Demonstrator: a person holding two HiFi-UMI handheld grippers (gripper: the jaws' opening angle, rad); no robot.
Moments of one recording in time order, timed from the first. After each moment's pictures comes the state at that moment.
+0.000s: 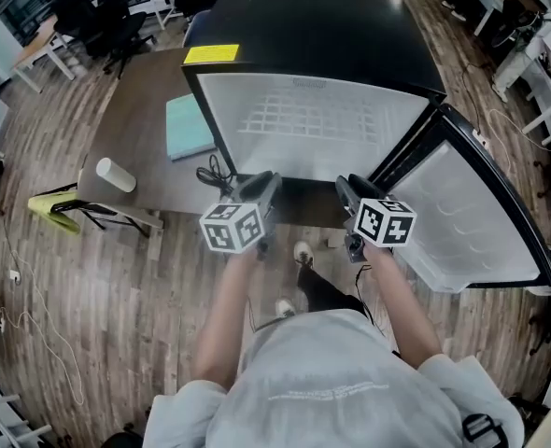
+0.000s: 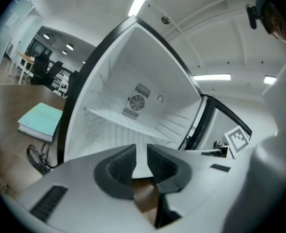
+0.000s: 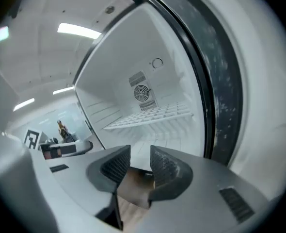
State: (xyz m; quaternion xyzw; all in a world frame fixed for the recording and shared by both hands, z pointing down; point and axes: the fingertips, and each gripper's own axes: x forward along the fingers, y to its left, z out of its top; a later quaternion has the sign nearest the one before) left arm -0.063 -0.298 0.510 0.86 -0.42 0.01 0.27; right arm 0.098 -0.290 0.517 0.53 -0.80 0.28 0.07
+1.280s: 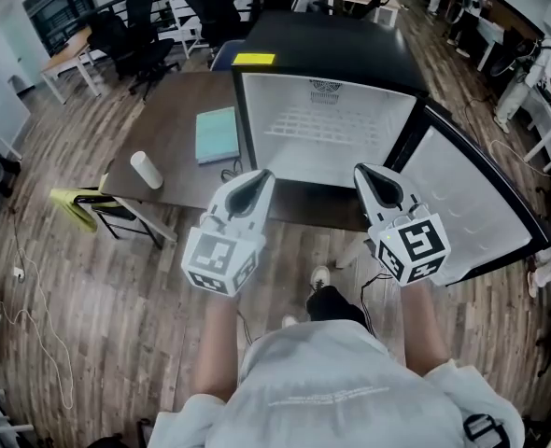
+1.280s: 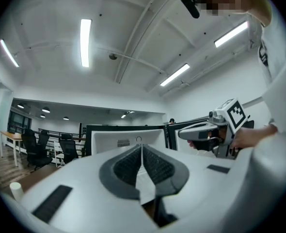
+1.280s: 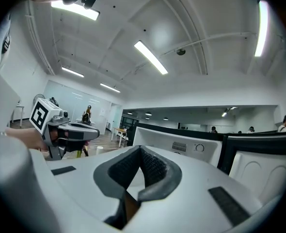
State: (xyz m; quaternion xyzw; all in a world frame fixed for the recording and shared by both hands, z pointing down) left arm -0.109 -0.153 0.317 0.89 -0.45 0.01 -0.06; right arm 0.034 -0.159 0.305 0.46 -0.88 -0.08 0.06
